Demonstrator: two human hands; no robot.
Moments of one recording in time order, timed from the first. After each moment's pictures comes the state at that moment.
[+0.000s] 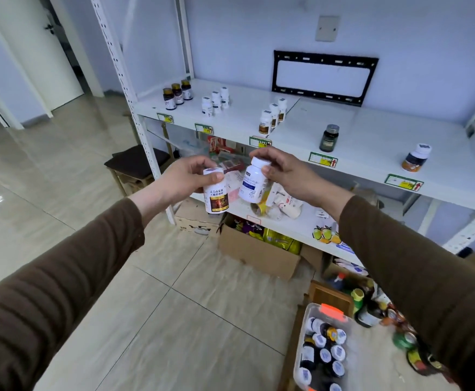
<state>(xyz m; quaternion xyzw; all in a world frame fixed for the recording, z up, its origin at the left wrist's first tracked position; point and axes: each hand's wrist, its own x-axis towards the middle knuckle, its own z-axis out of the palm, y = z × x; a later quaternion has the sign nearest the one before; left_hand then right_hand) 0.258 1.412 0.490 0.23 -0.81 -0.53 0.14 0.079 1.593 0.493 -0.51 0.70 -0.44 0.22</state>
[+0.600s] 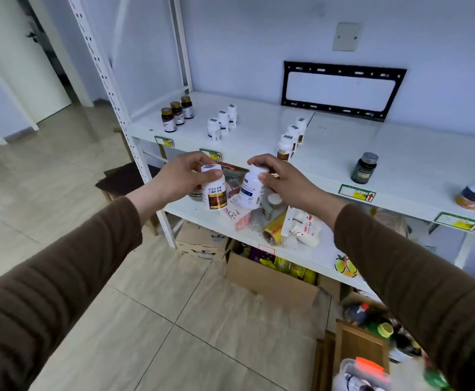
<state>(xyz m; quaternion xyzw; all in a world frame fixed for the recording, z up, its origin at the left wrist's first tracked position) 0.168 1.231 0.500 0.22 -0.84 -0.47 0.14 -0.002 1.425 0.479 -0.50 0.72 -0.44 0.19</state>
